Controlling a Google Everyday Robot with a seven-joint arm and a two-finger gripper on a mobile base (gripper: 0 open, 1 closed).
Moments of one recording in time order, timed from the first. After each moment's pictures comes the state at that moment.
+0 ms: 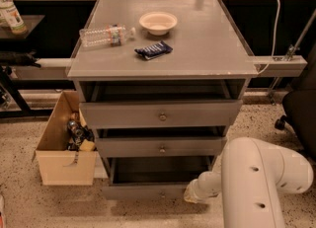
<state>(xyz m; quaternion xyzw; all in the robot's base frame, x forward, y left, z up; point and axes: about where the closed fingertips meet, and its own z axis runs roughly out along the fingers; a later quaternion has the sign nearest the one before) 0.520 -0.151 0.154 -0.70 0.70 0.07 0.16</state>
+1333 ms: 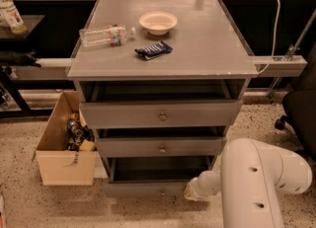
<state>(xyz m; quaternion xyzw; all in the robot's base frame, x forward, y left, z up) 0.537 -0.156 0.150 -0.69 0.70 0.05 0.17</state>
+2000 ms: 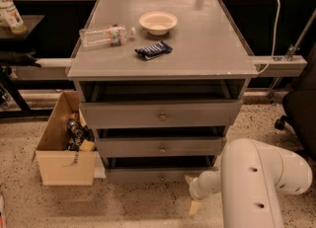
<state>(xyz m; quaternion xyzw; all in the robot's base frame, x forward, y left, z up) 0.537 -0.156 0.150 -0.69 0.70 0.05 0.17</state>
